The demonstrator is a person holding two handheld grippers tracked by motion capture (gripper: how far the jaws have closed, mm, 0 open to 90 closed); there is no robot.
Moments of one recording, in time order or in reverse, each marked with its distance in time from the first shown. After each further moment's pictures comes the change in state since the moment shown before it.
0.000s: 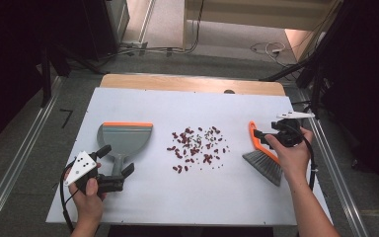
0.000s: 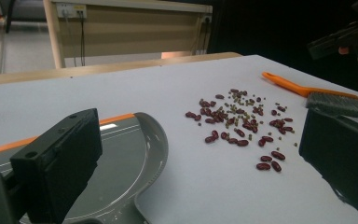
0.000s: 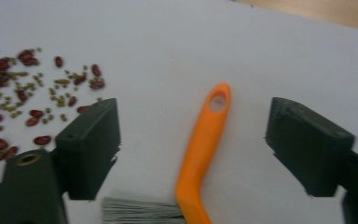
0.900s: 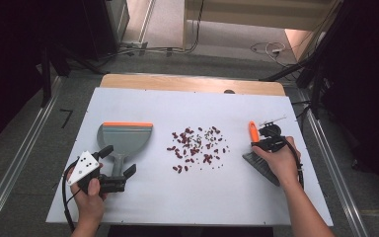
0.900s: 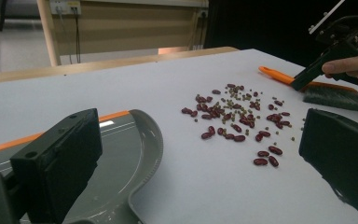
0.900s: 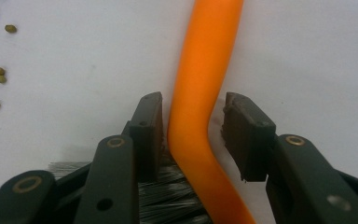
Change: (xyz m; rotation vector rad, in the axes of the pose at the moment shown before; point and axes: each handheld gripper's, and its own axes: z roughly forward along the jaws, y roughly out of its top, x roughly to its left) left arm -0.003 0.000 0.003 0.016 -0.011 0.014; right arm 0.014 -0.016 0.049 0.362 -0.142 0.046
